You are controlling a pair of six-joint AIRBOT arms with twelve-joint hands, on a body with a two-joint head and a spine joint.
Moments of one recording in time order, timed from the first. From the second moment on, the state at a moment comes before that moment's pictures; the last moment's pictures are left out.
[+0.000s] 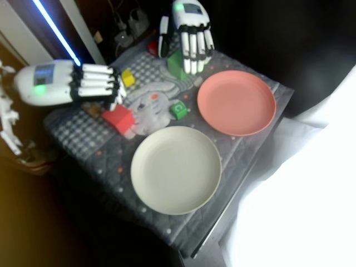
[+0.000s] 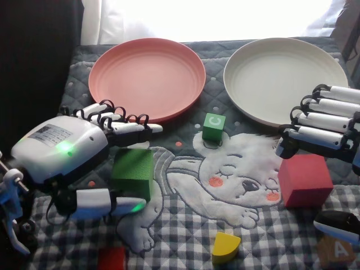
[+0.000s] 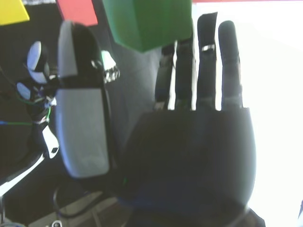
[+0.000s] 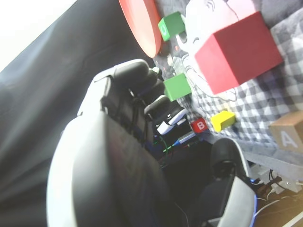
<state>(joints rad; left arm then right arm) 1.03 -0.95 0.92 -0.13 -0.90 0.40 -0.91 -0.74 0.79 2.99 -1.05 2.13</state>
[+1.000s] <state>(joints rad) 0.97 -0.90 0.94 -0.19 -1.09 0.40 -0.91 -0.75 0.80 2.99 -1.05 2.13</state>
